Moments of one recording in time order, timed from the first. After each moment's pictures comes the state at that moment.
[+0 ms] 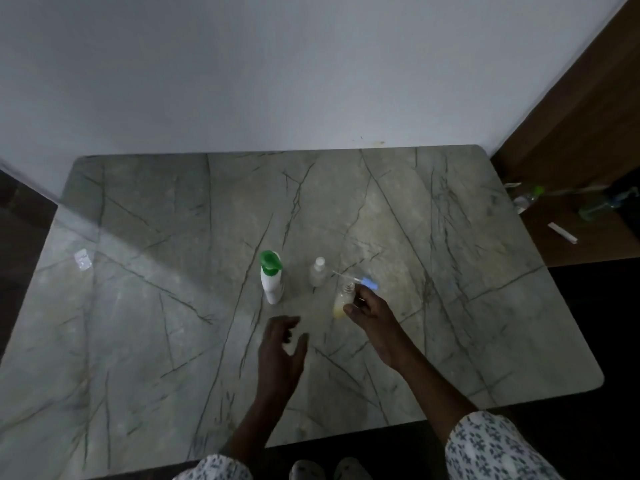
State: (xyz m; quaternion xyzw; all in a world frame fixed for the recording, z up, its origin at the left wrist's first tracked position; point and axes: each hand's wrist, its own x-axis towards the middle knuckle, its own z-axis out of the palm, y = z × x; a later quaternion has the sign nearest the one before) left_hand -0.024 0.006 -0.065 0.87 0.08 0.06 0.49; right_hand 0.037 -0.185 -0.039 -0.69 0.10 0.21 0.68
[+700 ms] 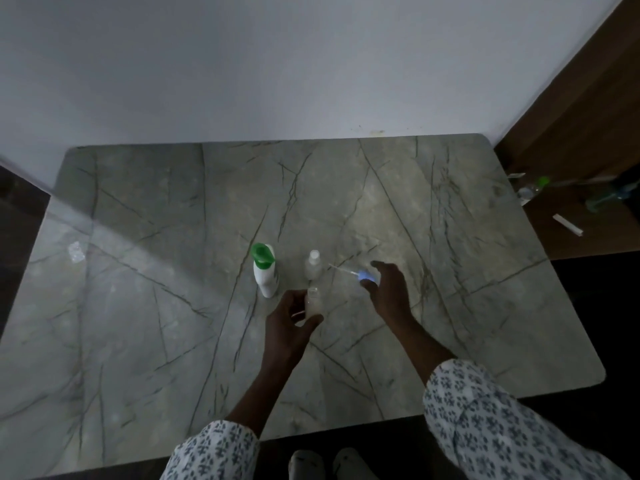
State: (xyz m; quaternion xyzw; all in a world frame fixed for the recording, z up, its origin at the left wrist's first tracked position) left_hand 0.009 -0.017 -0.053 0.80 0.12 -0.04 0.58; right_hand 0.090 -0.224 -0.105 -0.93 0.10 0.05 0.36
